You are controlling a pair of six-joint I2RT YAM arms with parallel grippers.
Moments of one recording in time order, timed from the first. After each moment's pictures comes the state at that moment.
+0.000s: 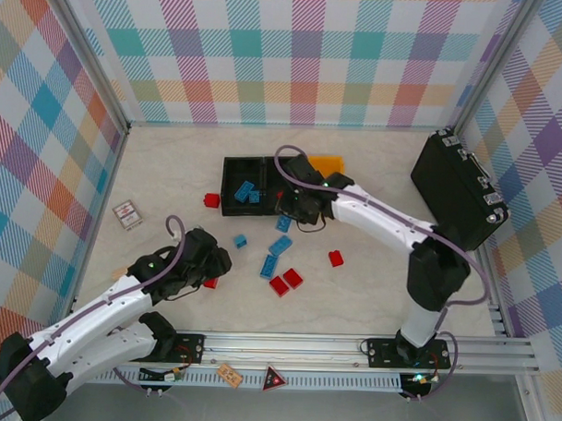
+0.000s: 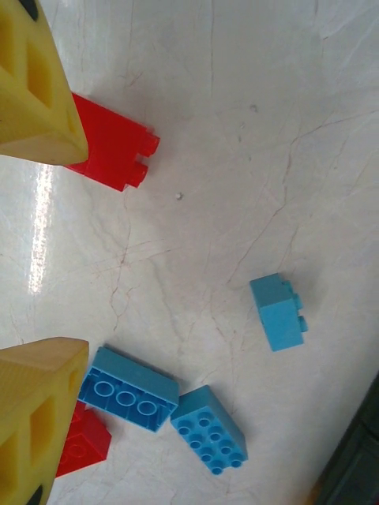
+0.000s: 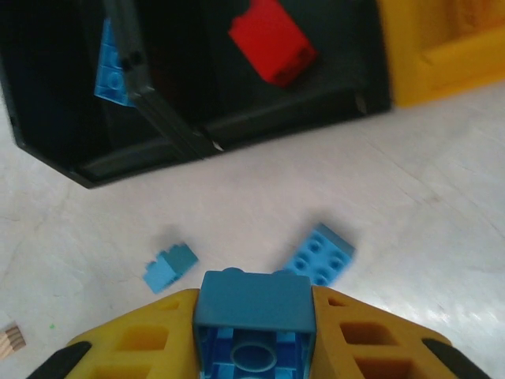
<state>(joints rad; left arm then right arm) -0.67 0.82 0.60 -0.76 -0.17 -0.99 0.78 1.78 1.51 -0.75 0.01 0.98</state>
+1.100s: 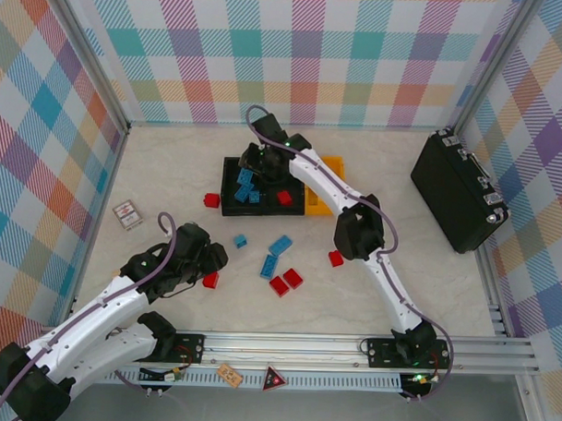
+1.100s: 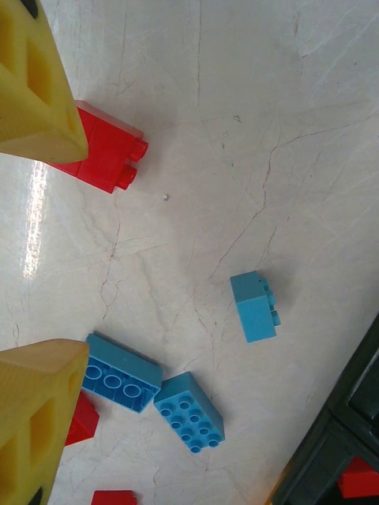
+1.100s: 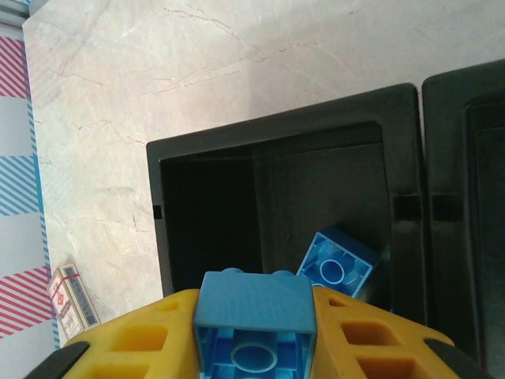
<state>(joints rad) -0.61 0.80 0.62 -0.77 -0.13 -0.97 0.69 2.58 2.57 -0.84 -0.19 0.89</state>
